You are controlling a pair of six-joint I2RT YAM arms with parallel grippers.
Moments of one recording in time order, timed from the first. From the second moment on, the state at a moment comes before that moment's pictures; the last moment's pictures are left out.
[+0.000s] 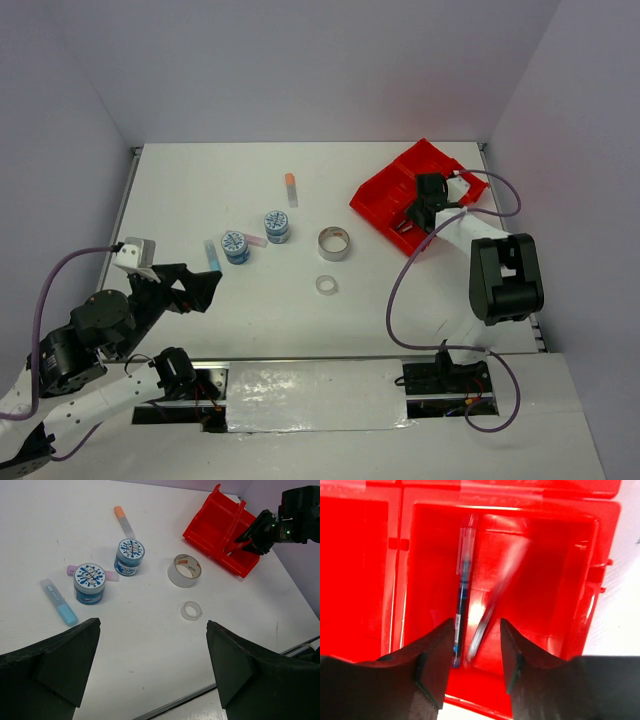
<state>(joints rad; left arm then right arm) -0.96 0.31 0.90 -0.79 -0.56 -0.47 0.11 1.67 1.00 -0.17 0.37 0.79</state>
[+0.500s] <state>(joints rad) -0.96 0.31 0.90 -0.82 -0.65 -0.51 0.25 1.29 0.97 -0.11 0.28 0.63</state>
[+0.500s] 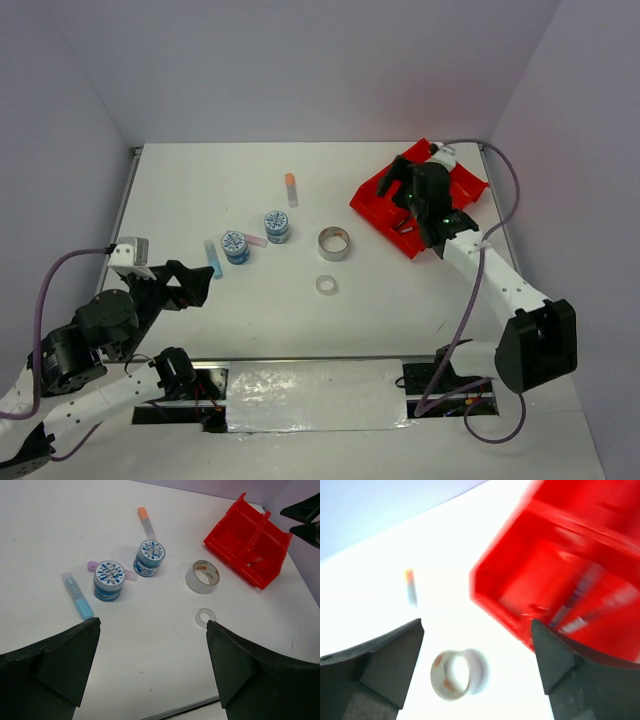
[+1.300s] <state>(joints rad) -0.96 0.36 0.90 -0.89 -0.75 -0.58 0.87 2.03 1.58 -0.28 0.22 0.16</state>
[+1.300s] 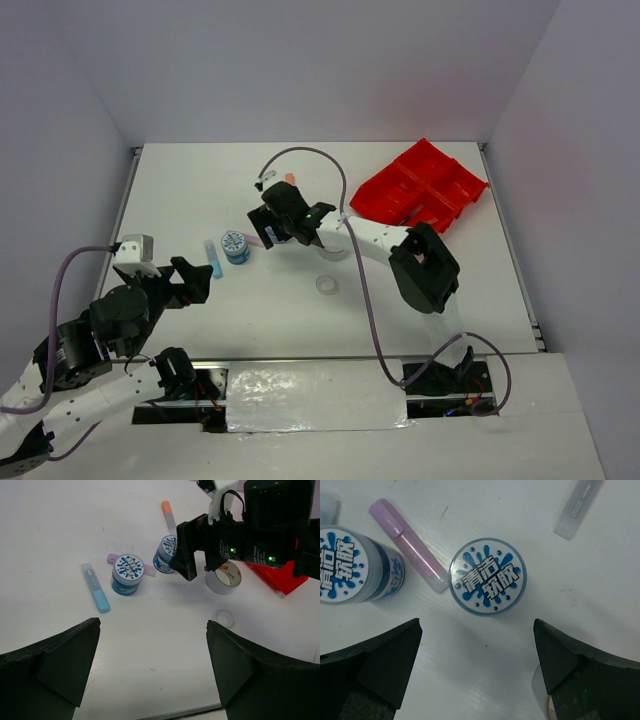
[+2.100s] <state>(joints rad) -0.96 0.36 0.90 -0.87 -0.72 -0.56 0.79 2.23 1.81 -0.35 0.11 0.16</state>
